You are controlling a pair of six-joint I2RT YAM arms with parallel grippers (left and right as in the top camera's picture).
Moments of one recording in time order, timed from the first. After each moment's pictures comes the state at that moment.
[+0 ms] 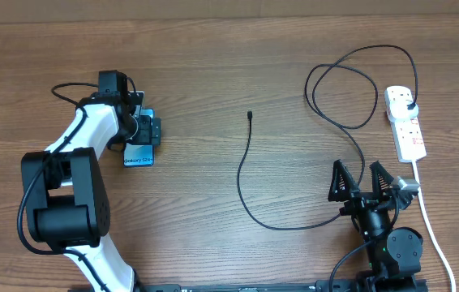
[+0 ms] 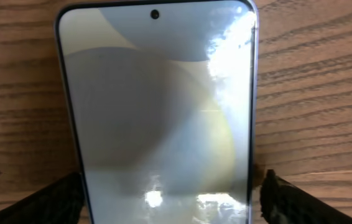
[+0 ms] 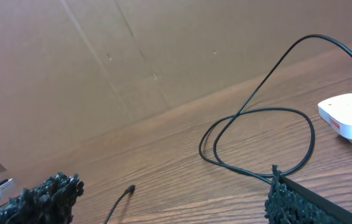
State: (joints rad) left arm 0.06 1.97 1.26 -0.64 0.05 0.05; right arm 0.11 0.01 0.02 -0.03 -0.01 0.44
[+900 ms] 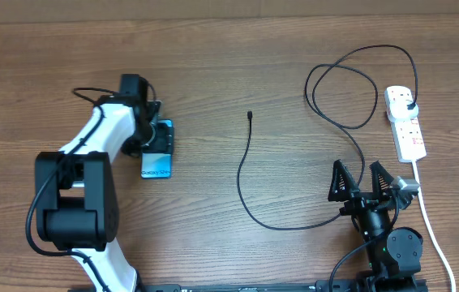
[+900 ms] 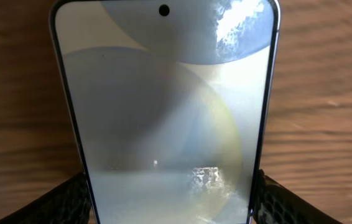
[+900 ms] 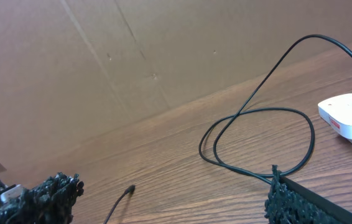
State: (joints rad) left arm -0.07 1.95 1.25 -0.79 0.09 -0.05; right arm 0.11 0.01 0.02 -0.03 -0.01 0.44
